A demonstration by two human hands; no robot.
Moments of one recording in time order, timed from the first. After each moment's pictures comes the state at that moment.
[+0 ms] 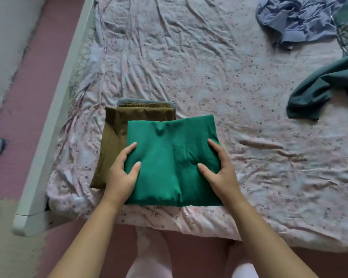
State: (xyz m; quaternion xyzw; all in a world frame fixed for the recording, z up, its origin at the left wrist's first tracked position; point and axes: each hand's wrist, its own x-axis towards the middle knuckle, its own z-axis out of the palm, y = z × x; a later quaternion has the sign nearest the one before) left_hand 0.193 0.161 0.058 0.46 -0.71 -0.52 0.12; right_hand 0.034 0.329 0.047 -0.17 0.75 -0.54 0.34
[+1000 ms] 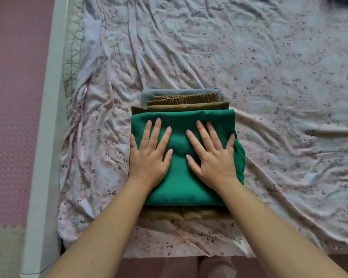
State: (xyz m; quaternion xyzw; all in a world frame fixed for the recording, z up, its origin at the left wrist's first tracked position) left_hand 0.187 0.019 -0.090 0.20 -0.98 -0.05 0.00; right_hand 0.084 0.167 -0.088 -0.44 0.90 -0.03 0.03
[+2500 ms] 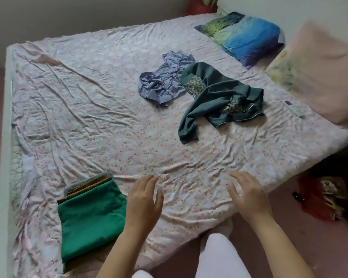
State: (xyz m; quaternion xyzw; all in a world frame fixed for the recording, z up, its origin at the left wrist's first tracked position) left_hand 0.092 0.294 0.249 0.07 -0.96 -0.27 0.08; right_hand 0.026 0.547 0.264 -0.10 0.97 -0.23 -0.06
